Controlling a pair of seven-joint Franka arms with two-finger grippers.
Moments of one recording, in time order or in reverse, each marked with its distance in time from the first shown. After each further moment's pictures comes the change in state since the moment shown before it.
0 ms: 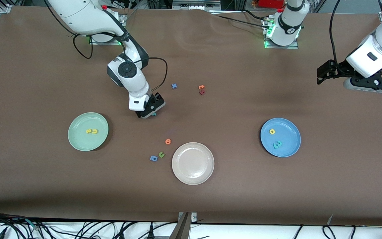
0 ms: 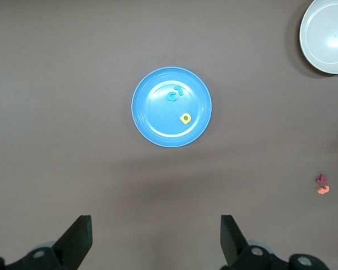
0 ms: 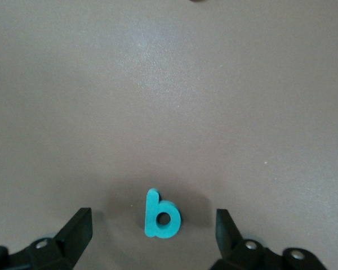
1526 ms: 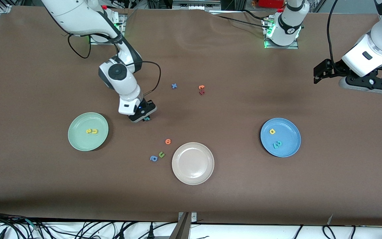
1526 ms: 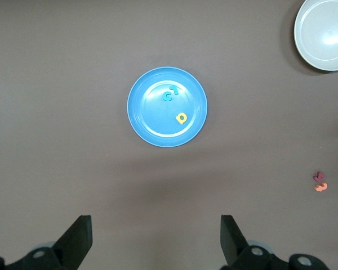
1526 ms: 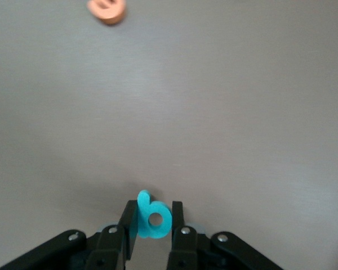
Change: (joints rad) left arm -0.003 0.000 -0.015 0.000 0.000 0.000 0.000; right arm -0.041 -0.050 -0.064 0.004 0.000 -0.008 -0.050
